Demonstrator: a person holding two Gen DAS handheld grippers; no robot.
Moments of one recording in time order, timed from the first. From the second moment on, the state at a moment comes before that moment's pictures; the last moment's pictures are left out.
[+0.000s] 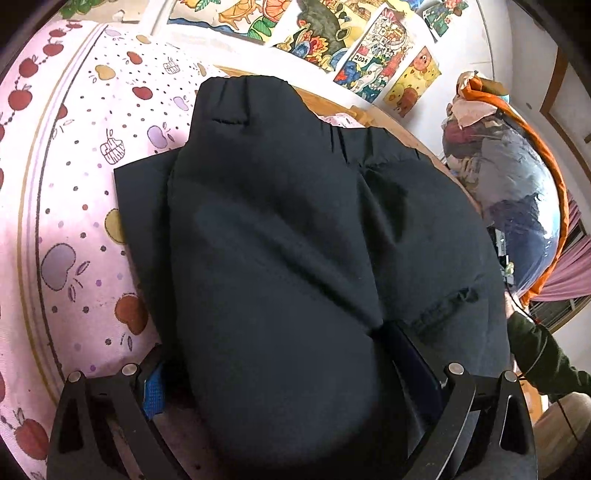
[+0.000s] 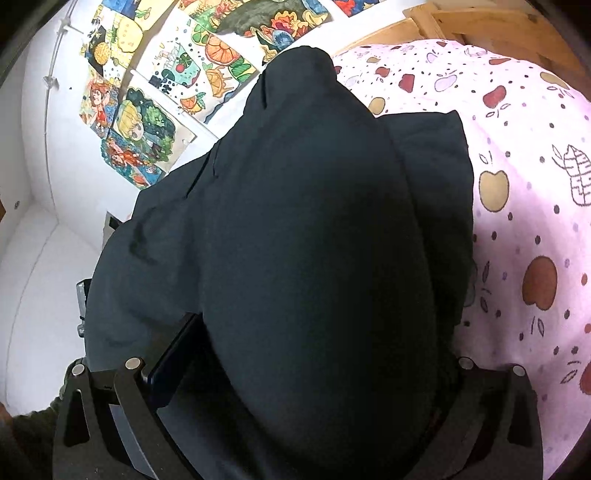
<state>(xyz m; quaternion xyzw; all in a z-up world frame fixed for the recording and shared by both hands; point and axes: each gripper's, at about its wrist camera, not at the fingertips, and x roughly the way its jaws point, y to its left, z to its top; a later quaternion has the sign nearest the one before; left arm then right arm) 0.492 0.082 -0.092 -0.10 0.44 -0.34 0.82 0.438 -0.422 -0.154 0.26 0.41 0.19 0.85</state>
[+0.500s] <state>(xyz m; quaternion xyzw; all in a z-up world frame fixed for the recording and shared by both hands) 0.478 0.058 -0.069 -0.02 0.44 -0.30 0.85 0.434 -0.407 -0.147 0.23 0.44 0.16 0.86</state>
